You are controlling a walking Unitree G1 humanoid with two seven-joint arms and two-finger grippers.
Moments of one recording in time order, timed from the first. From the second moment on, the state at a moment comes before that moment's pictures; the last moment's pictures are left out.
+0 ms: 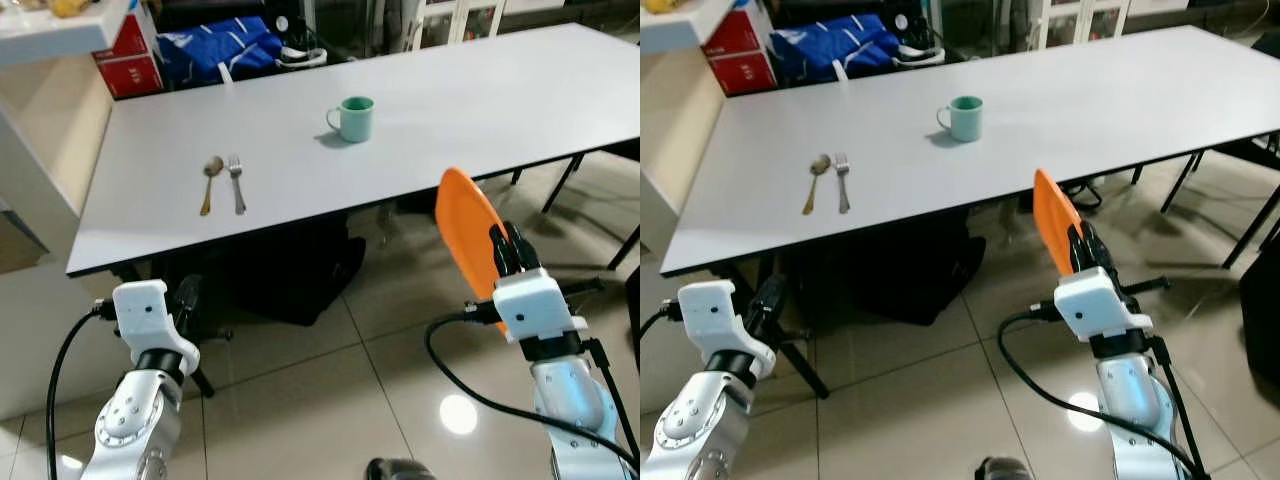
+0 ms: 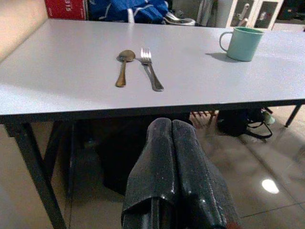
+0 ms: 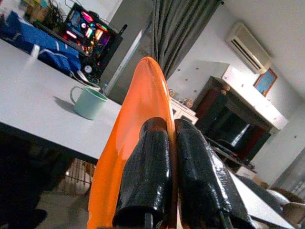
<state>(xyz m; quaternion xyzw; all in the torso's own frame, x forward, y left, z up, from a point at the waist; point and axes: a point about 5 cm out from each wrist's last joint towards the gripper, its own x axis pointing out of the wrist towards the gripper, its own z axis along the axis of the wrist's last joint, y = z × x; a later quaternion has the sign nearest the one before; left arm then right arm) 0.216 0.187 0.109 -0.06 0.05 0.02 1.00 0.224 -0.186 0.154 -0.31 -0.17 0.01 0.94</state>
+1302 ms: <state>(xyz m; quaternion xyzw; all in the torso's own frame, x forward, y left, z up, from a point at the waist) 0.223 0.197 0.116 -0.14 0.10 0.06 0.98 0.255 -0.187 0.102 0.15 0.12 0.05 0.98</state>
